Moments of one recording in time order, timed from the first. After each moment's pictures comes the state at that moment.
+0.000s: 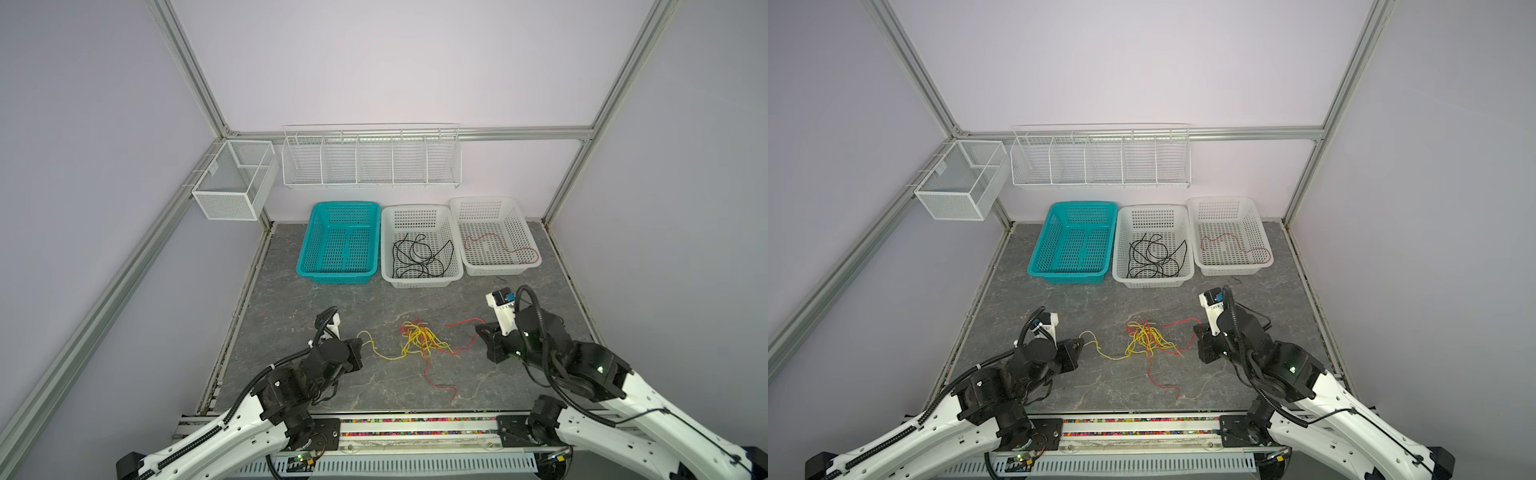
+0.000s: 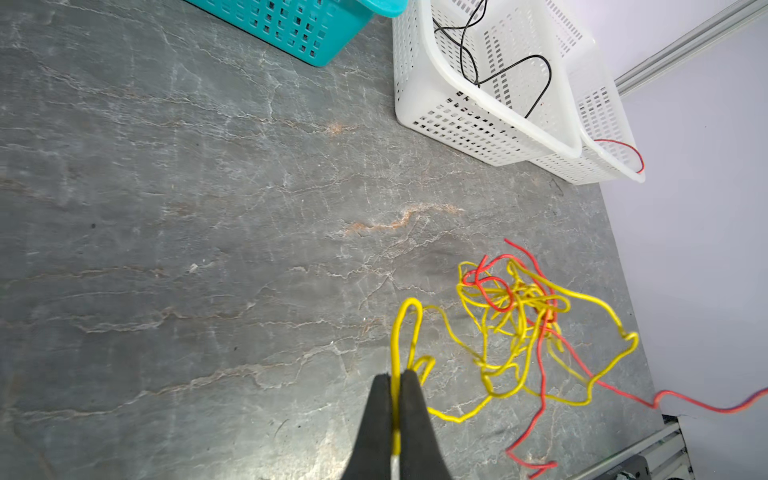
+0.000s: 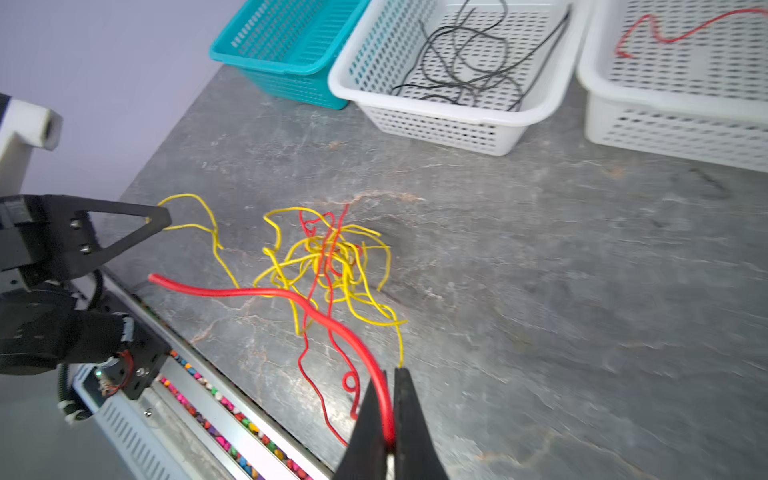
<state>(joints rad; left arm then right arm) -0.98 0.55 0.47 -0.58 -0.34 -1.00 0.86 0.68 0.89 -0.87 0.19 0.43</state>
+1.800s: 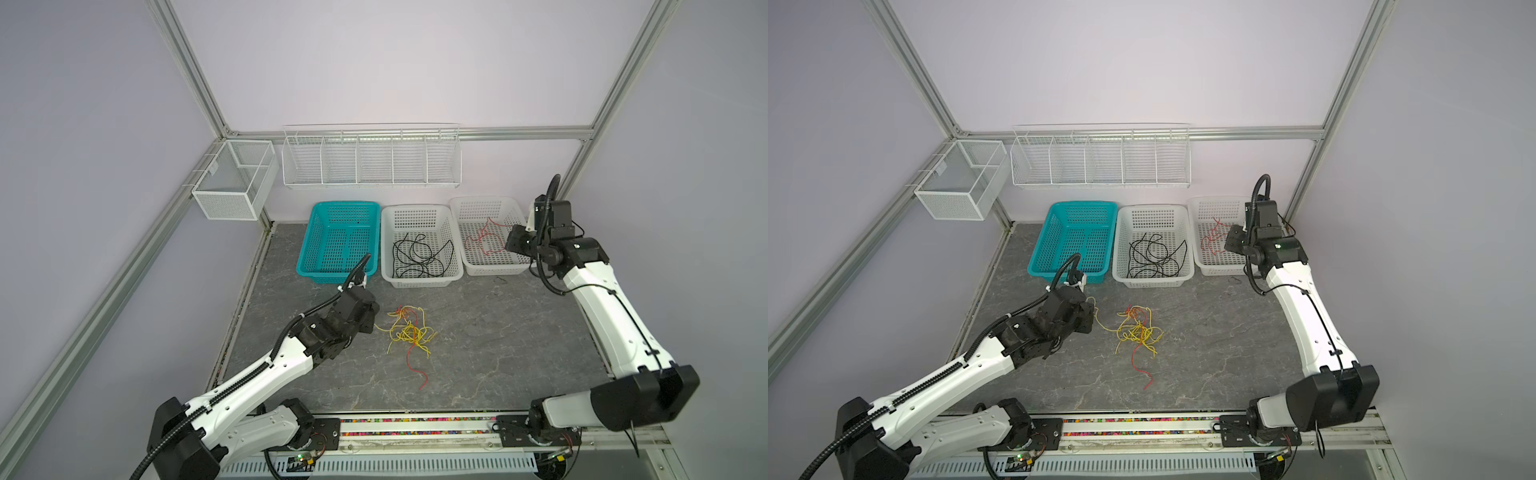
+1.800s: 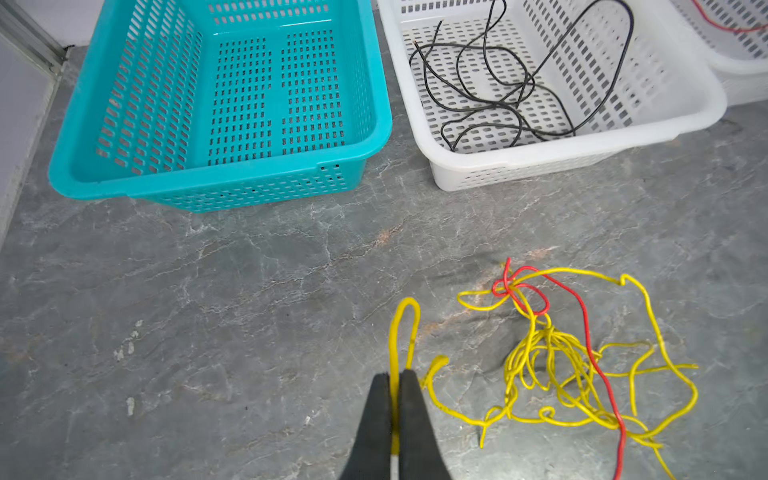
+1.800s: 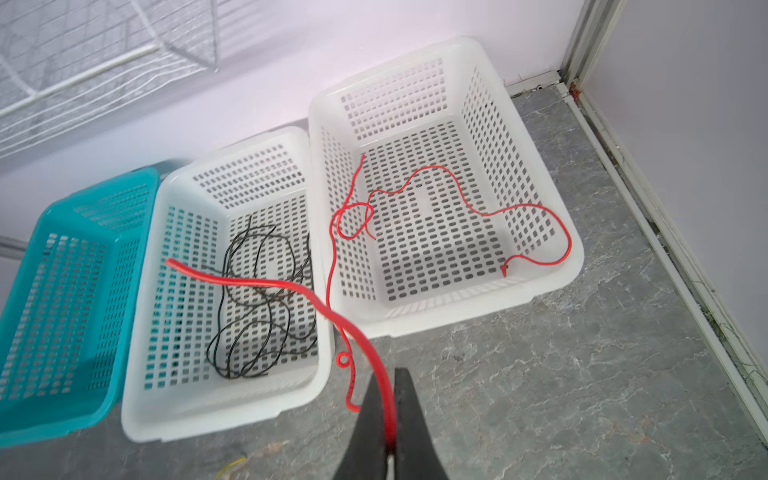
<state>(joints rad) -0.81 1.08 0.84 -0.55 -0.40 -0.37 0.14 1.47 1.55 -0.78 0.10 0.41</state>
